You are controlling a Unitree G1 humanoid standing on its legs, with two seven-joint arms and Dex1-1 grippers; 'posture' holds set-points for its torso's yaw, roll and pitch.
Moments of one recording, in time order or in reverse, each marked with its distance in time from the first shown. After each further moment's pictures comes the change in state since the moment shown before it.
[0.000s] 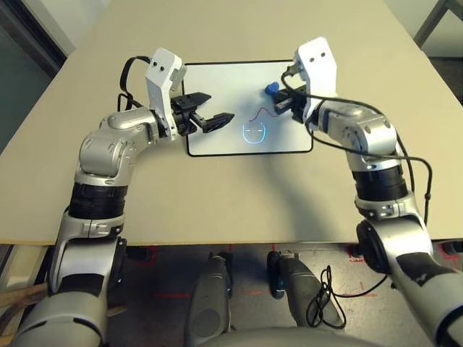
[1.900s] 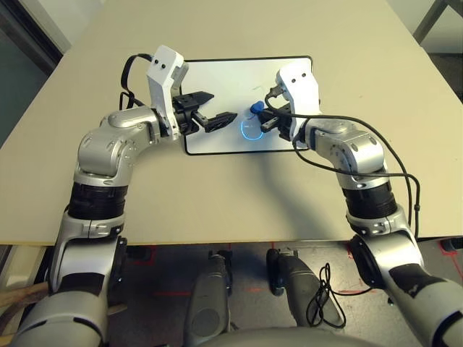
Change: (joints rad) left arm -0.001 0.000 0.000 -0.036 -0.026 0.036 0.013; right arm -0.018 0.047 0.029 0.006 0.003 0.006 -0.003
